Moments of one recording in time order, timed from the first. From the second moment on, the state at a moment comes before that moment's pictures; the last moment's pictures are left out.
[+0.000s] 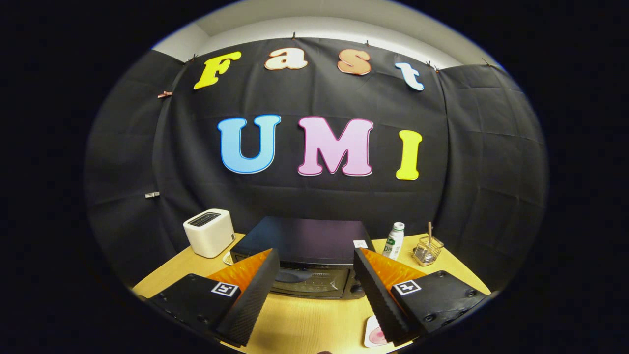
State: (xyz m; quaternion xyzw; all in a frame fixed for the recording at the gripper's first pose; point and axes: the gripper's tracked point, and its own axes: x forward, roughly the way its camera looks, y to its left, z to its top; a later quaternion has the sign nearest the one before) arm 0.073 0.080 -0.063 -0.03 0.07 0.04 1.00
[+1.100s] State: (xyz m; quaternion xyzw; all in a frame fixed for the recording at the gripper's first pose) arm 0.163 0.124 -0.186 -0.05 0.16 0.00 0.99
